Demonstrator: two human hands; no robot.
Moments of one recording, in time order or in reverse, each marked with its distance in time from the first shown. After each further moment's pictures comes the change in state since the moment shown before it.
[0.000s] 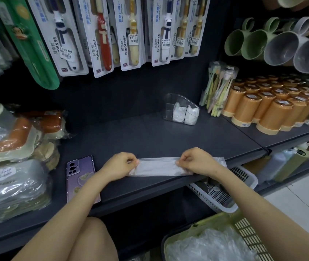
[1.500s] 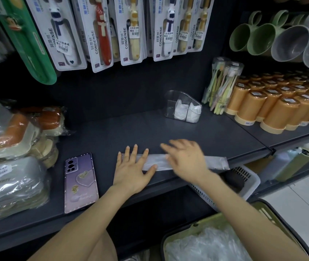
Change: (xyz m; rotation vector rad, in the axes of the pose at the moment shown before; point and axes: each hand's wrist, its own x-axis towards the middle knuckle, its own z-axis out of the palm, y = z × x) left_hand -0.007 0.018 0.053 0.494 0.058 -0.090; right_hand 0.011 -0.013 0.038 -0.544 0.438 -0.369
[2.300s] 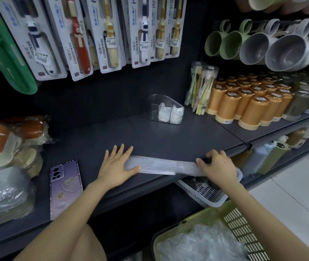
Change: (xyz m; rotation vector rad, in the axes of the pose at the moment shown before) left_hand 0.015 -0.014 -0.016 -0.132 -0.017 0.098; right_hand -0.072 0.077 -0.034 0.178 -0.165 0.776
